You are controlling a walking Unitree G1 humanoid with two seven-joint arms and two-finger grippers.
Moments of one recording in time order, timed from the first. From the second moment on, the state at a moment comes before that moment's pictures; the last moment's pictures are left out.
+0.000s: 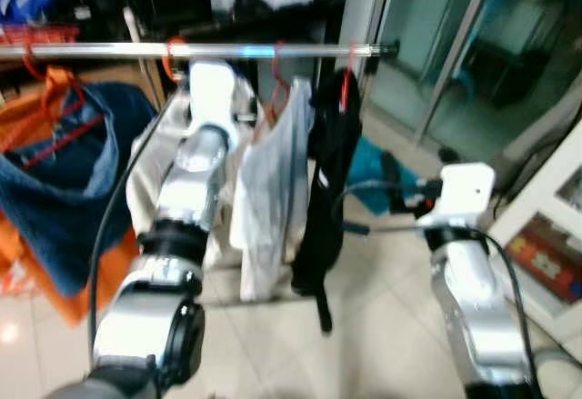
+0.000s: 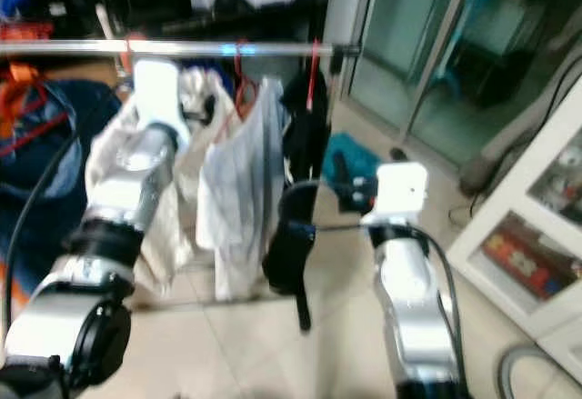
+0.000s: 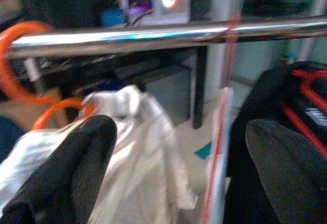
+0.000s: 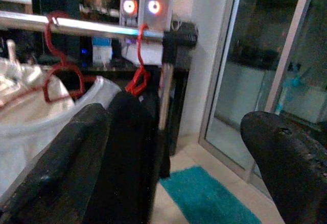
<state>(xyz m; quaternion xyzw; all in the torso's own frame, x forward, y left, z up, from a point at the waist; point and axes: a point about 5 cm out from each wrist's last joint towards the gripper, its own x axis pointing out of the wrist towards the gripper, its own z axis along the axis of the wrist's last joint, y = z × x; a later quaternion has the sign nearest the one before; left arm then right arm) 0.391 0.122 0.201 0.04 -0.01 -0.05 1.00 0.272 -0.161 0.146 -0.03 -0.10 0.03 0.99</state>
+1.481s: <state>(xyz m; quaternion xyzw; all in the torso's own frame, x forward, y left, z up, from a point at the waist) 0.296 0.106 0.215 0.09 -0.21 -0.13 0.96 0.261 -0.166 0.159 -0.04 -0.13 0.01 0.99</state>
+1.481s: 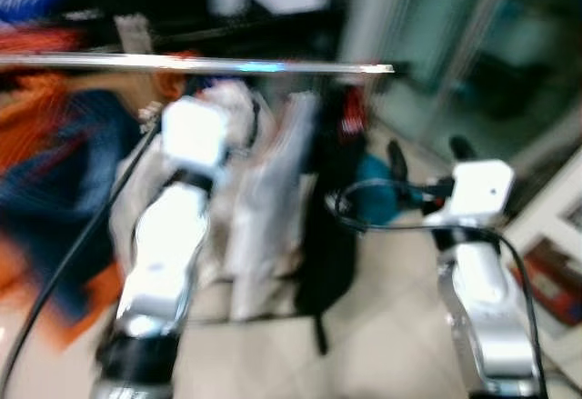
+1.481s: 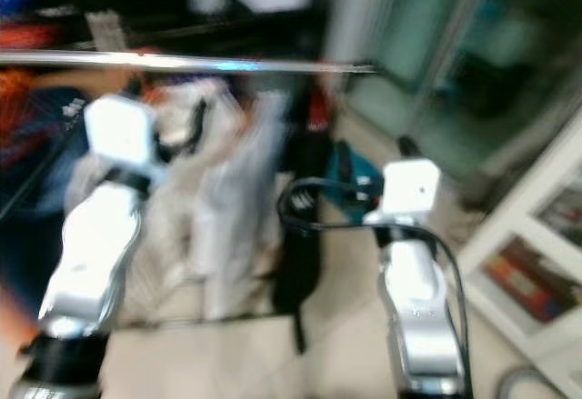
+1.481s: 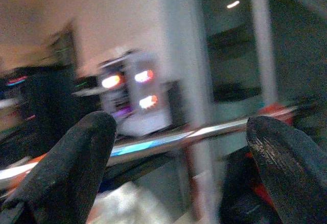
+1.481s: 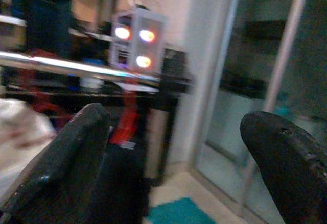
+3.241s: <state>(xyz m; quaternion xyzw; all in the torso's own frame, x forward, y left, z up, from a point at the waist) 0.340 0.098 0.174 0.05 -0.04 -0.11 0.99 0.264 -0.165 0.156 -0.05 -0.13 0.00 0.99</state>
